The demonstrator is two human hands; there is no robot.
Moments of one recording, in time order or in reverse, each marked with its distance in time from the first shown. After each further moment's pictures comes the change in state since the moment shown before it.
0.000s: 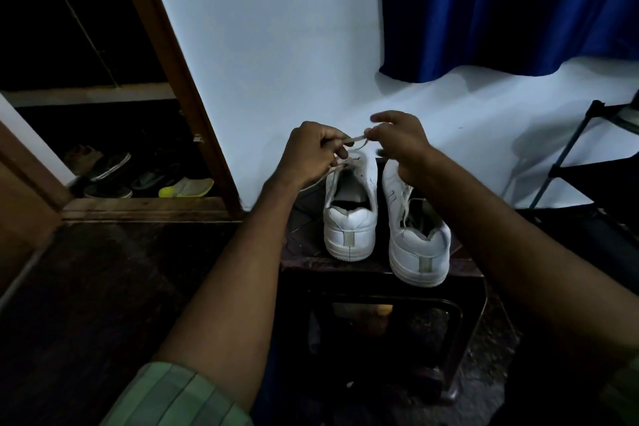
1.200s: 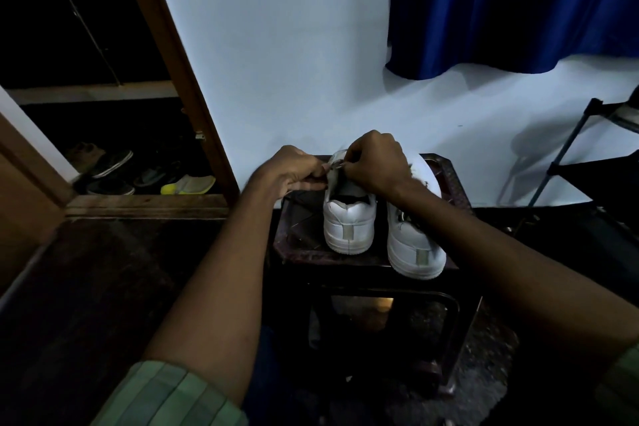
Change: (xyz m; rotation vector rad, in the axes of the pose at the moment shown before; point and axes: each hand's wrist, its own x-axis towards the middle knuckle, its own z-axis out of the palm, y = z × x) left_hand -0.028 0.004 -0.018 -0.460 -0.082 -0.674; right_hand -0.035 0.018 0.022 -0.692 -0.067 -0.401
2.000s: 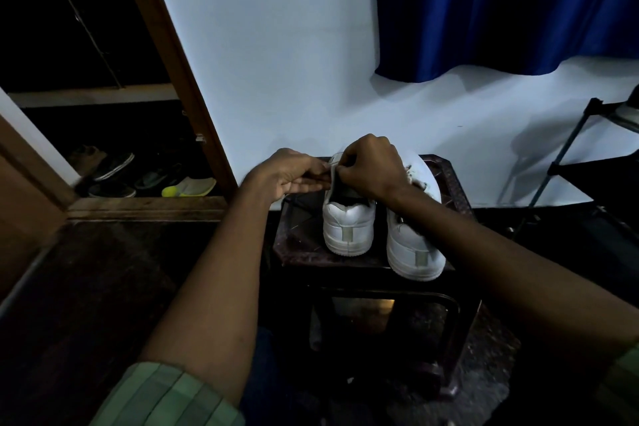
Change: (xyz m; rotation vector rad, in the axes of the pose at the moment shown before) left_hand 0.001 0.000 -0.008 -0.025 -0.082 -0.021; right_hand -0.004 -0.002 0.002 -0.013 0.017 -0.055
